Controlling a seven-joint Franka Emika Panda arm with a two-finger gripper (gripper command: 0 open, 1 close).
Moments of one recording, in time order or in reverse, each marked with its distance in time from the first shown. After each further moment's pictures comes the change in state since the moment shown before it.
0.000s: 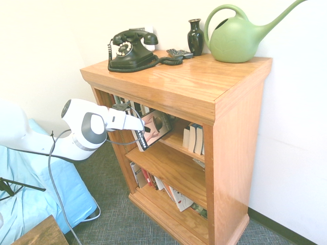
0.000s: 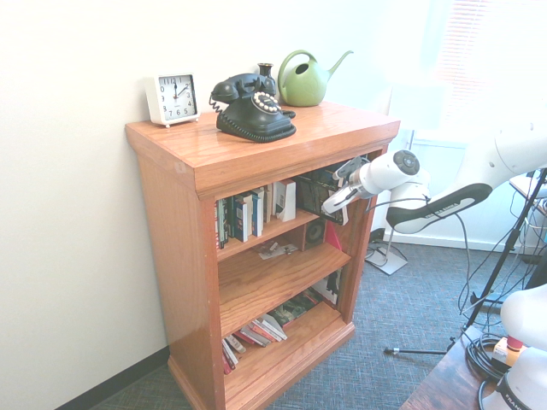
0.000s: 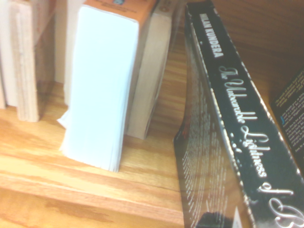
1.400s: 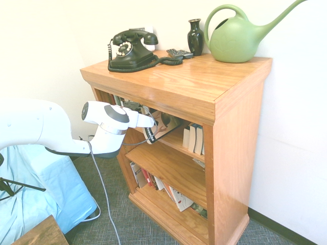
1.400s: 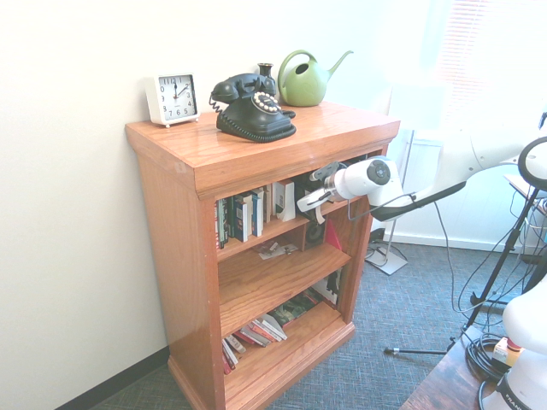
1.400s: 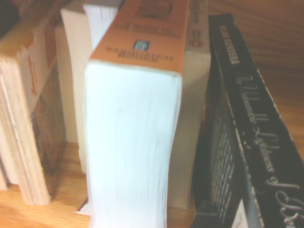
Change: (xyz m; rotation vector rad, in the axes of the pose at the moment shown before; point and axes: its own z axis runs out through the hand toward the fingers) arm 0.003 -0.036 0.057 0.122 0.029 0.120
